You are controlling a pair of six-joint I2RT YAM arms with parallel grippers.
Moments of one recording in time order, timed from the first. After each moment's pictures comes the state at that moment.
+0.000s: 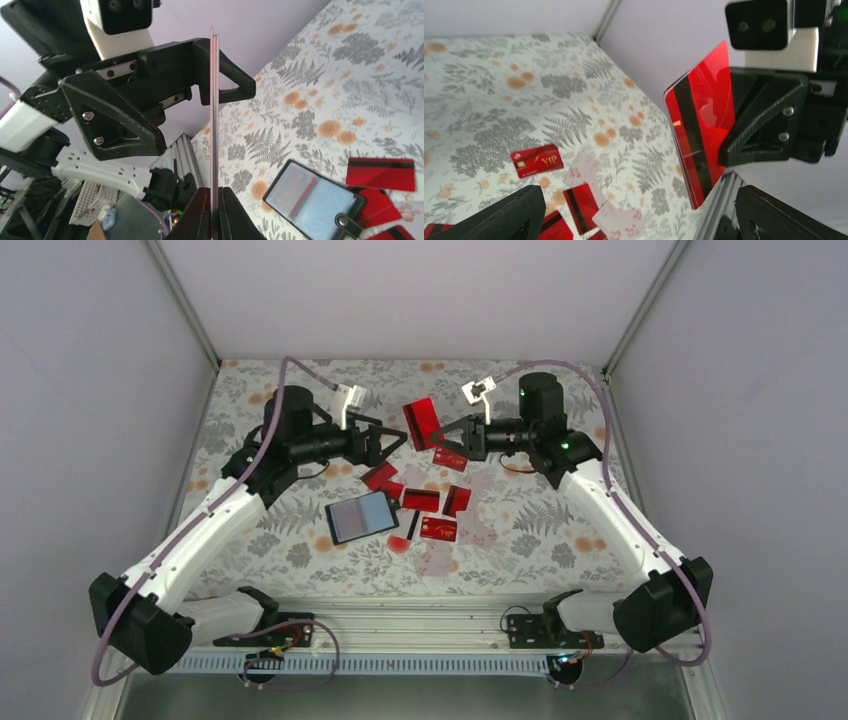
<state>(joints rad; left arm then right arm) -0.50 1.15 1.13 -0.28 0.53 -0.43 0.42 1.30 1.25 -0.37 -0.97 0.36</state>
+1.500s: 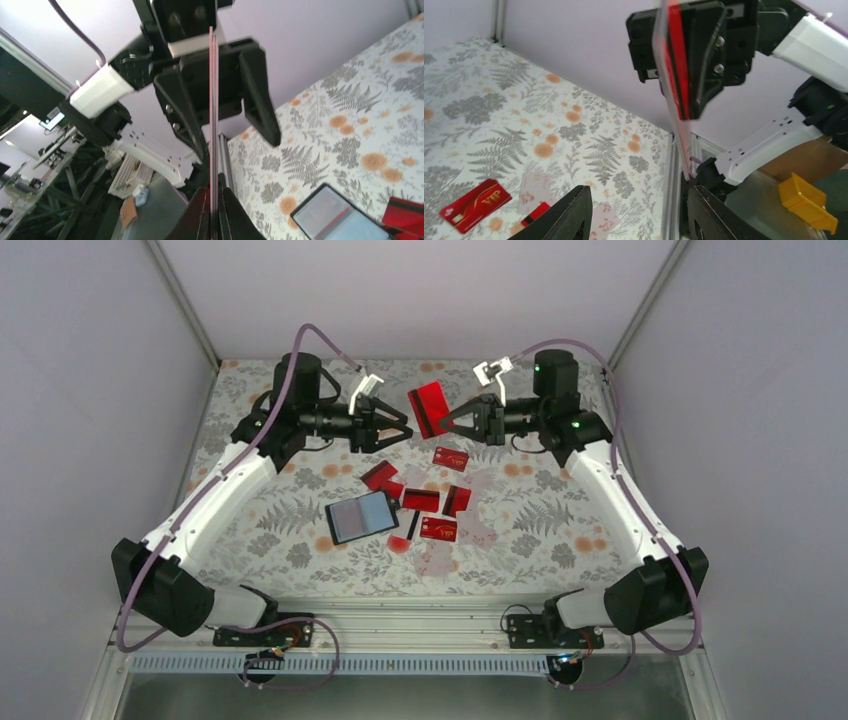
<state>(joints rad) -0.44 1.36 1.33 -0.38 0.99 -0.12 0.32 1.38 1.35 -0.43 -1.29 0.24</state>
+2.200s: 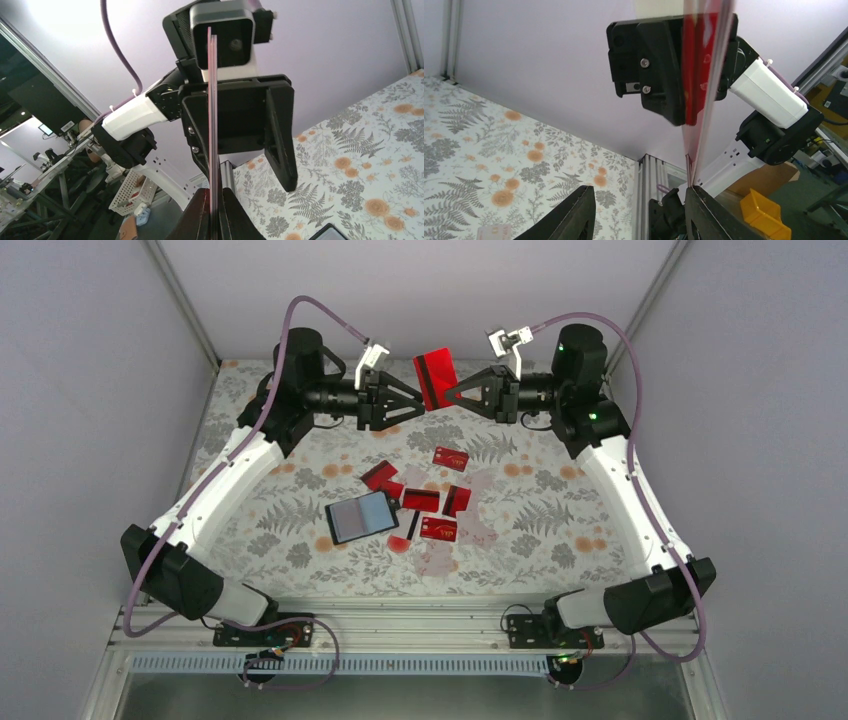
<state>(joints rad) -0.46 1.43 1.49 -0.22 1.11 -0.33 0.30 1.38 1.52 -0.30 -1.29 0.43</state>
